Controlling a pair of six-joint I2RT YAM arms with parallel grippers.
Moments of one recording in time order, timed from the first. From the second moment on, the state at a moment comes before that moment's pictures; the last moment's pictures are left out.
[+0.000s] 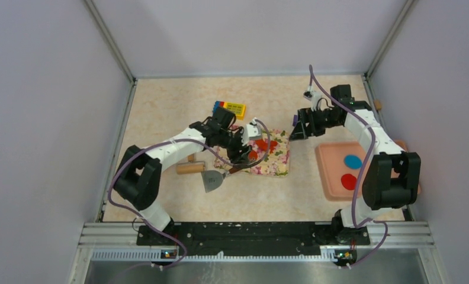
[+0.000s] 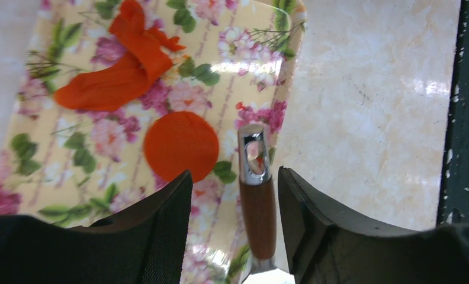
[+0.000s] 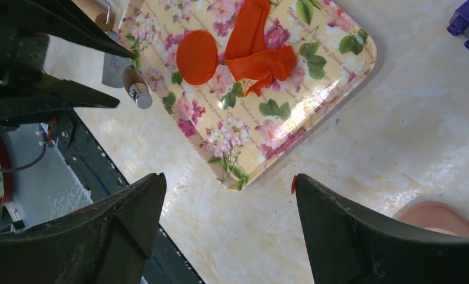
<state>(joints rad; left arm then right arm) -0.63 1.69 1.15 -0.41 0.67 0.55 0.07 1.56 1.24 -0.80 -0.76 -0.19</state>
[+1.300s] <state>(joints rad) -0.61 1.68 1.03 -0.57 0.52 0.87 0.07 1.52 1.17 -0.76 -0.79 -0.14</state>
